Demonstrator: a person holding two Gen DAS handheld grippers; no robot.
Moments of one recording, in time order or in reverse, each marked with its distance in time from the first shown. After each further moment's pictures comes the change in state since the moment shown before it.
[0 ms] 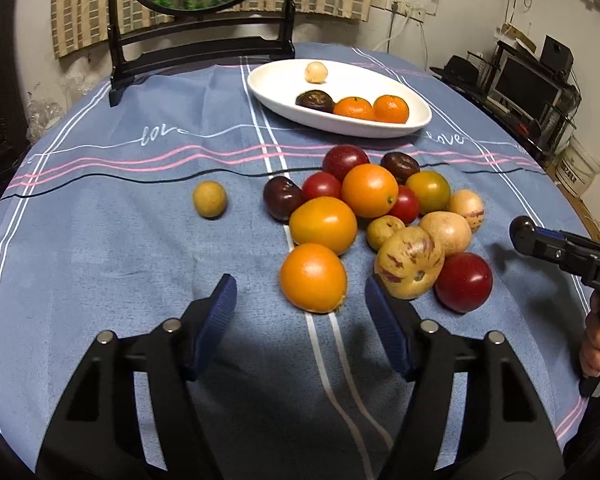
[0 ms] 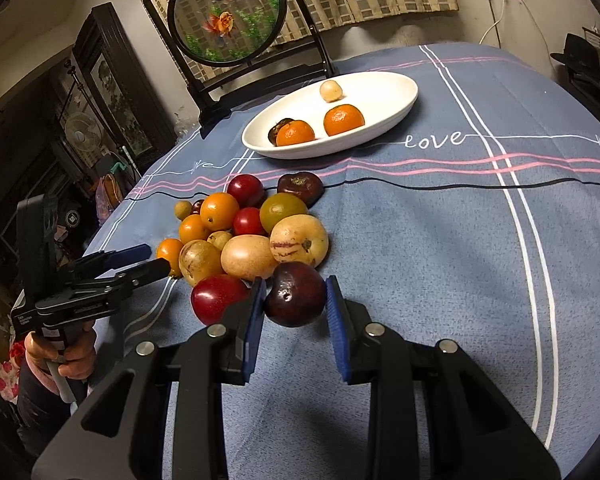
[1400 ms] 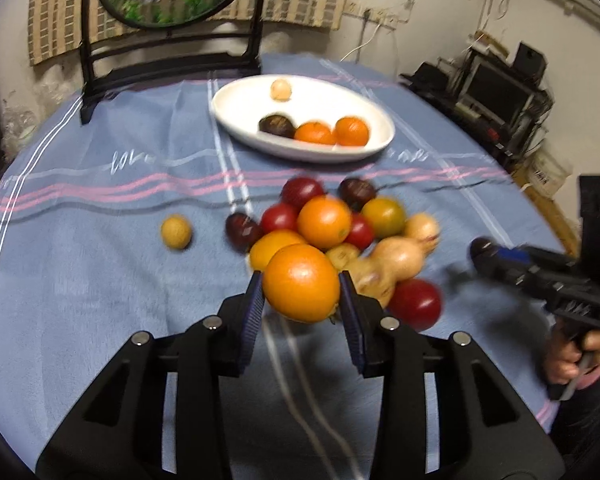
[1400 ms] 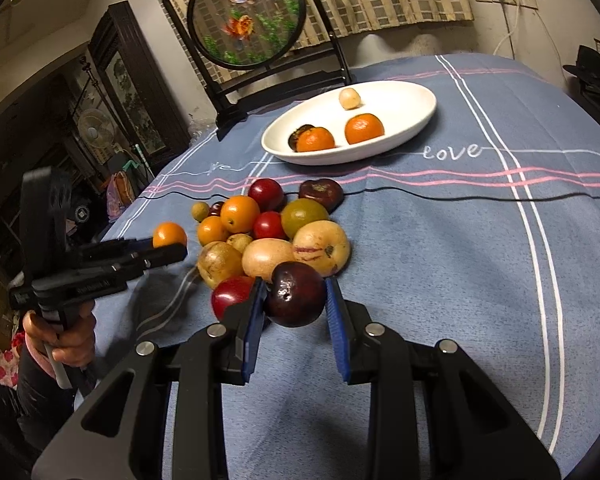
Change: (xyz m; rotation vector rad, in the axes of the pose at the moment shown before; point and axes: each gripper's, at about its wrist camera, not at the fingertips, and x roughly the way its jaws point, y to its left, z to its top) left arm -0.019 -0.008 0.026 0.028 -0.033 -0.130; right arm -0.005 0.011 0.004 -0.041 -0.025 0.057
